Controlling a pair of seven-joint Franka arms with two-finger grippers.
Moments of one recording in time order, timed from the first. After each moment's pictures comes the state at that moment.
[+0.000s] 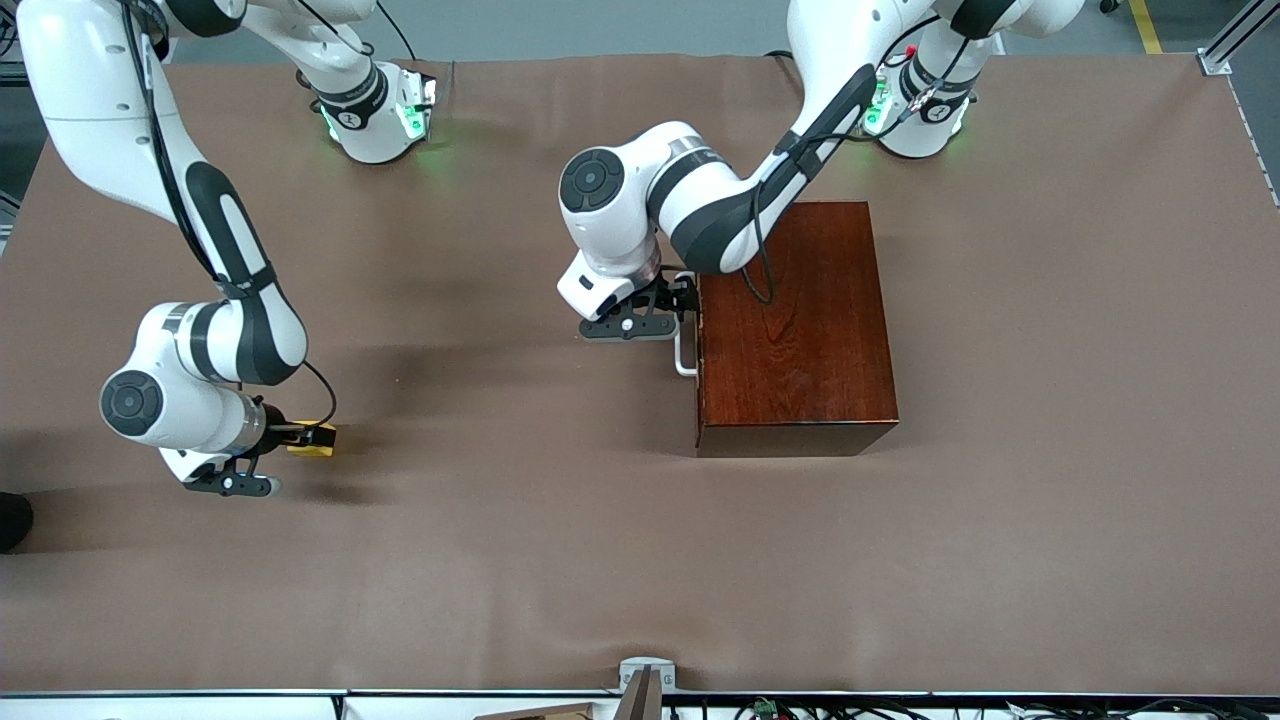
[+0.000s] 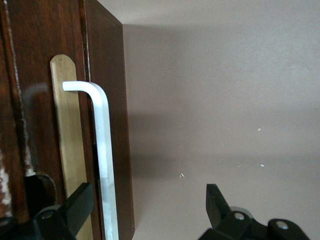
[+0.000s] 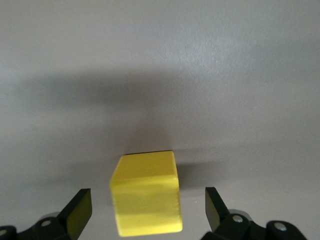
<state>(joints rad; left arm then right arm) -0.68 0.69 -0.27 -1.35 0.28 1.88 -0.98 -0.02 0.62 -0.02 -1.78 0.01 2.28 0.05</state>
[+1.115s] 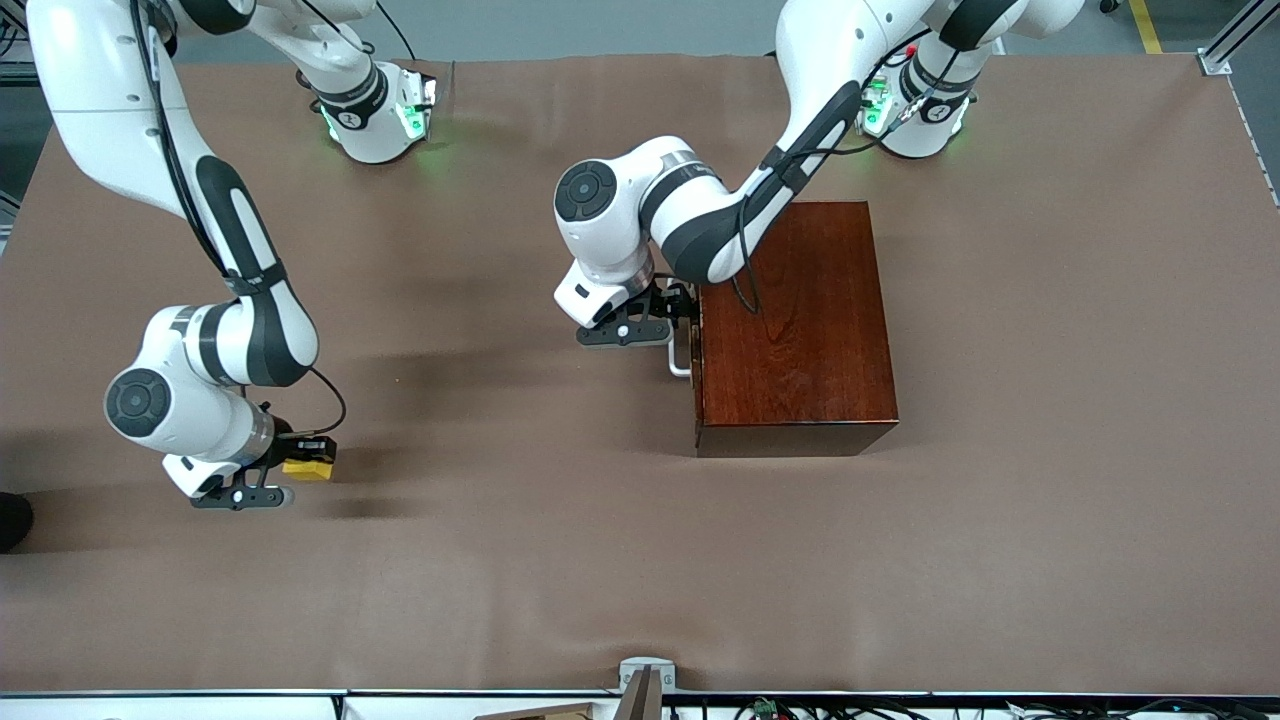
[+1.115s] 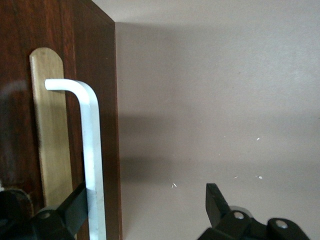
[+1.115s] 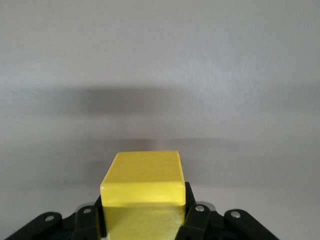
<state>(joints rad) -0.69 0.73 -0.27 -1.34 0.30 1.93 -1.02 0.02 0.59 -0.01 -1.71 0.01 2.30 -0.04</state>
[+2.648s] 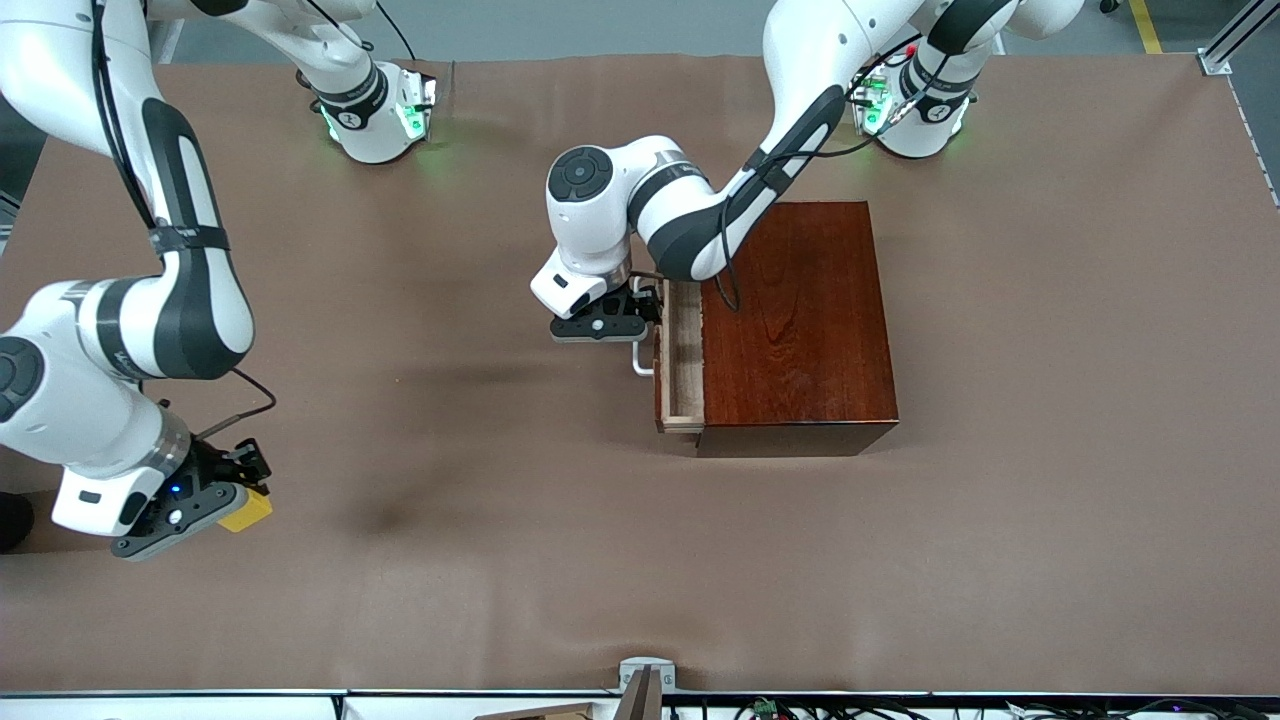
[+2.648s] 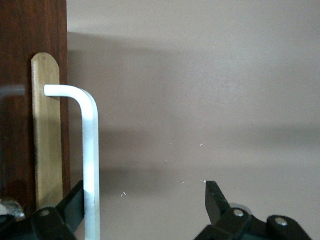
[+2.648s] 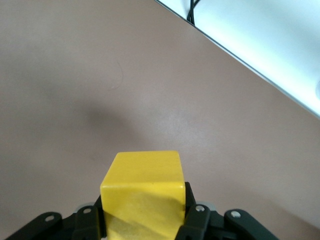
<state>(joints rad) -0.72 0.75 -0.27 -1.33 0.30 2.11 -1.07 0.03 0.55 -0.01 -1.40 -0.05 2.09 -0.57</state>
